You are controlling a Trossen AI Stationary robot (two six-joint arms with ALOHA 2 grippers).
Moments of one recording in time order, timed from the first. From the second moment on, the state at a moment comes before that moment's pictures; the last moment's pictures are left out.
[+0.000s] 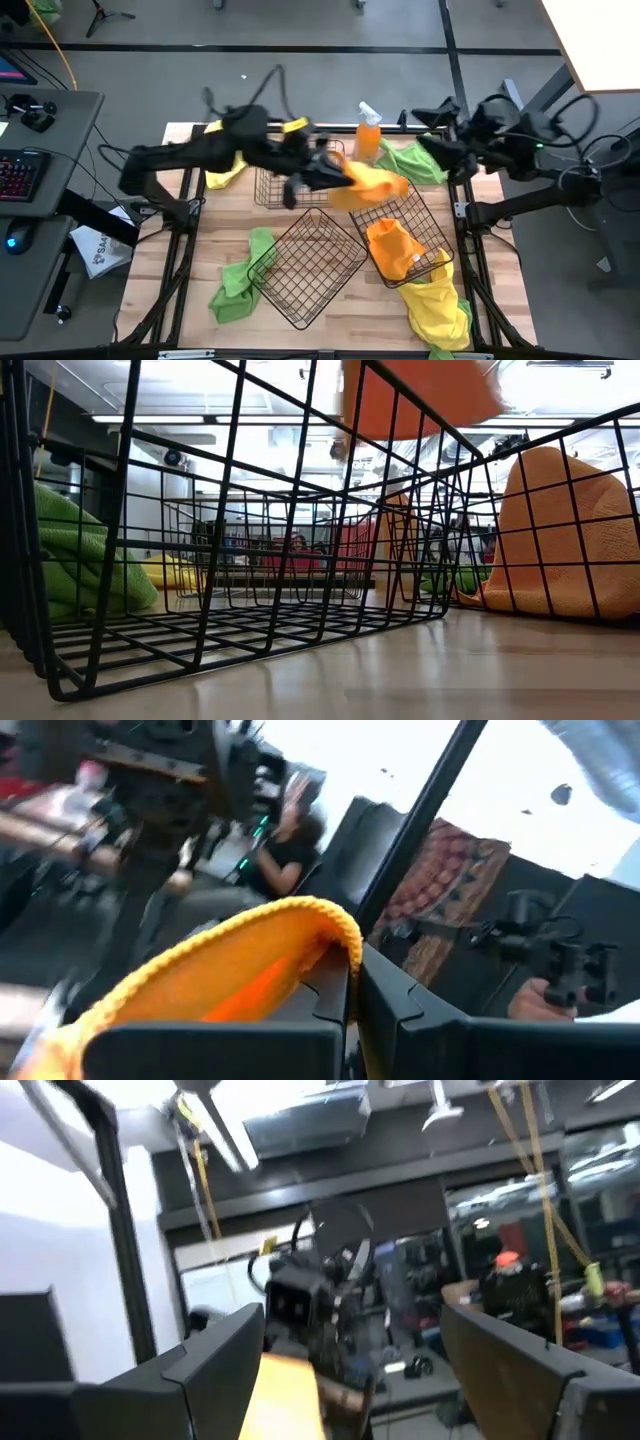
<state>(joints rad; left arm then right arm) -0.01 1.65 1.89 -0.13 0.33 -0.46 0.00 0.92 1.26 0.09 0.10 0.17</state>
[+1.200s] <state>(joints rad) -0.02 2.16 1.90 -0.30 0.27 -0.32 0.00 0.84 1.26 -0.26 0.15 0.23</state>
